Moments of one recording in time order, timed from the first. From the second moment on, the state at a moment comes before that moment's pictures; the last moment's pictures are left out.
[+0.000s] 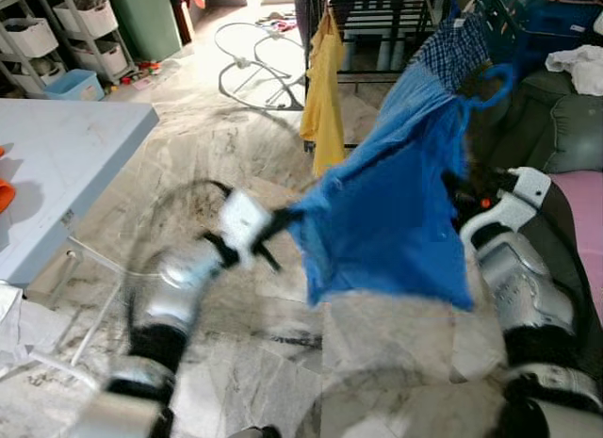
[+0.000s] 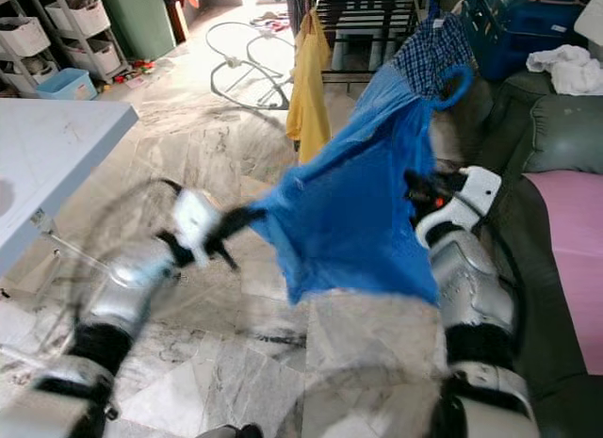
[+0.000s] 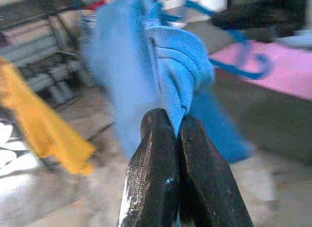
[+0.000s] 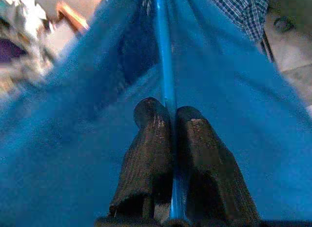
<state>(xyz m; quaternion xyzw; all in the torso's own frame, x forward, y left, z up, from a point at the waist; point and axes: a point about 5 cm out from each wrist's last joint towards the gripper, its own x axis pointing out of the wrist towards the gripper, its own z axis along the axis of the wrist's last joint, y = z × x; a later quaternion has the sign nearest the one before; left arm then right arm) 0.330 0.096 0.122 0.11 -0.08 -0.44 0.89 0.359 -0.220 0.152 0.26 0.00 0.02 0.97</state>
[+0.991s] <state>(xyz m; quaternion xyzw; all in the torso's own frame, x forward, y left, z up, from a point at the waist) 0.288 0.036 0.092 0.24 -0.14 -0.51 0.81 0.375 -0.159 0.177 0.24 -0.06 0.09 0.97</state>
